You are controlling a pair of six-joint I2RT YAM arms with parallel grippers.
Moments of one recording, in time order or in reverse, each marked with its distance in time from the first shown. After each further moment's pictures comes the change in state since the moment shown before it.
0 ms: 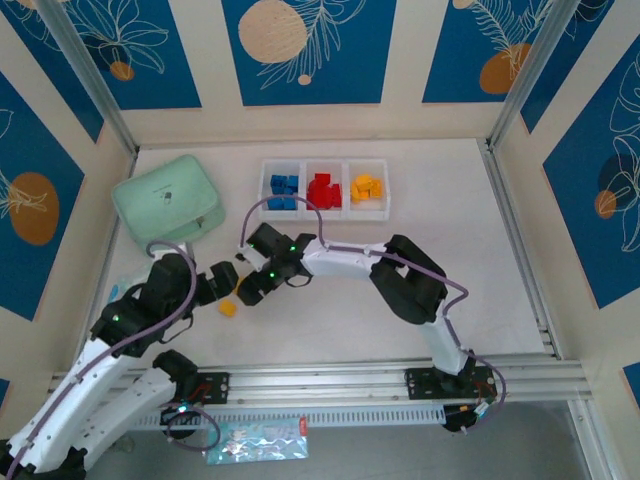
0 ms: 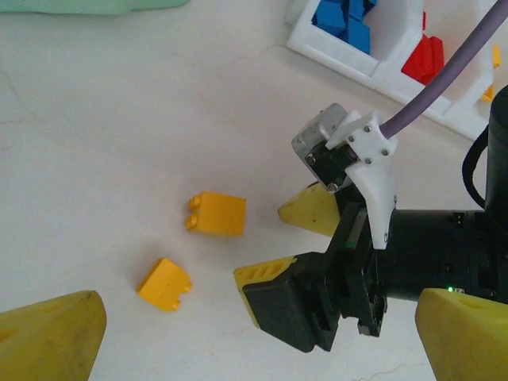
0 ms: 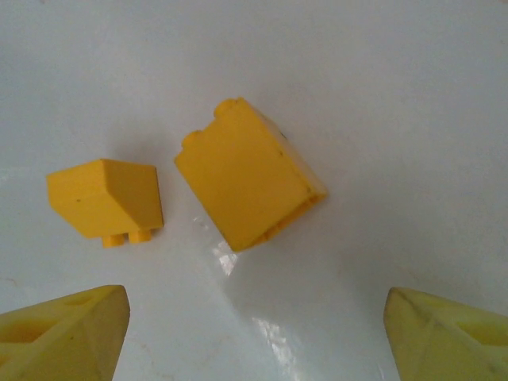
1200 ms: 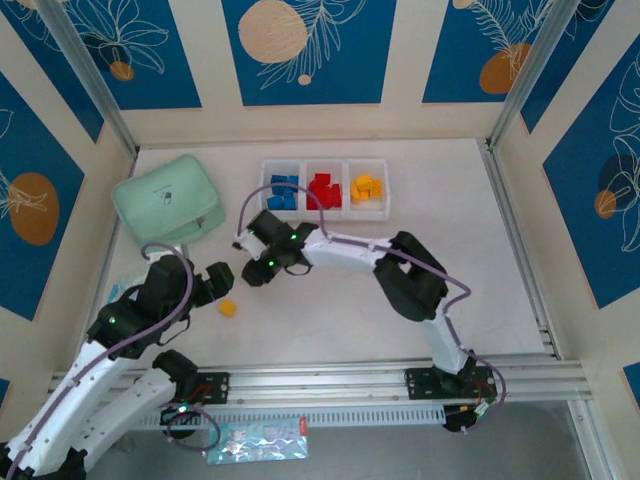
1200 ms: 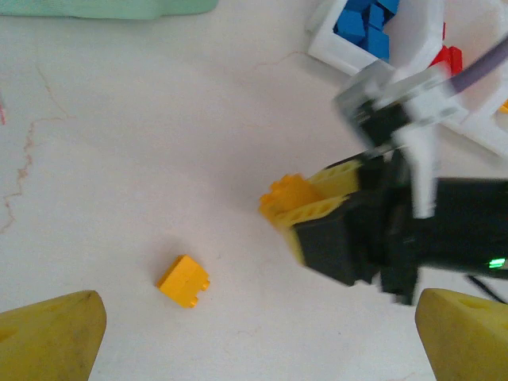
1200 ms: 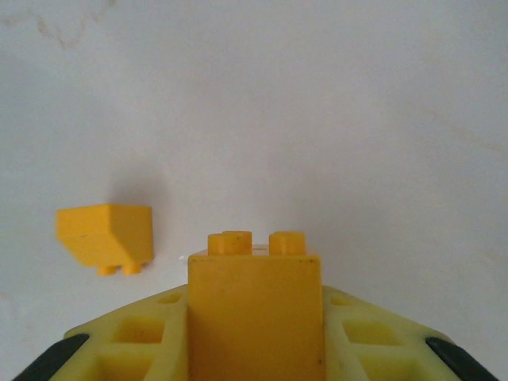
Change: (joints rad) left arm 0.002 0.005 0.024 -0.034 -0.021 -0.007; right arm -0.050 -0.037 0.060 -0.032 0.003 -0.084
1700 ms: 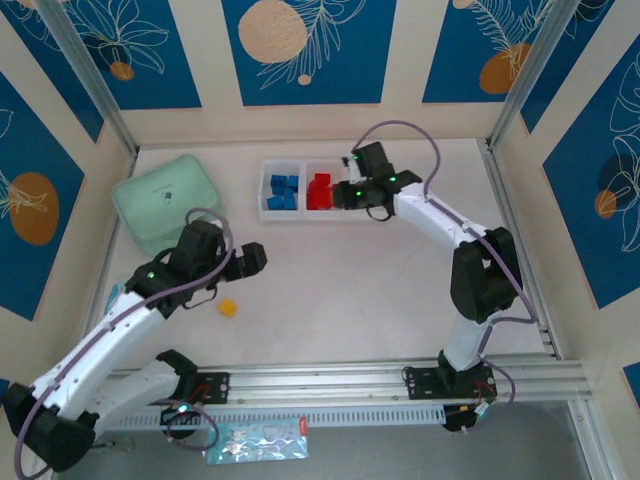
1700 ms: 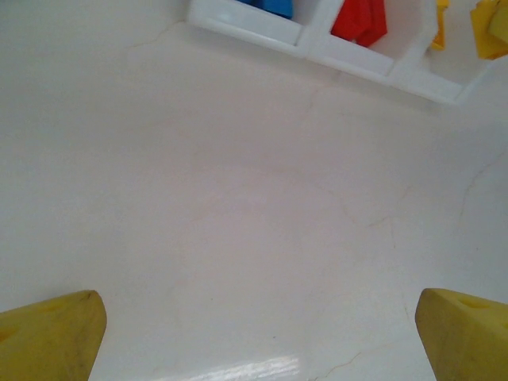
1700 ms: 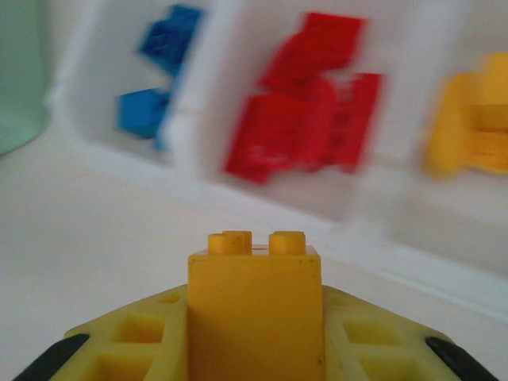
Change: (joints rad) left arm 0.001 0.326 0.081 0.254 0.208 0.130; right arm -0.516 -0.291 -0.126 -0.084 0.156 0.201
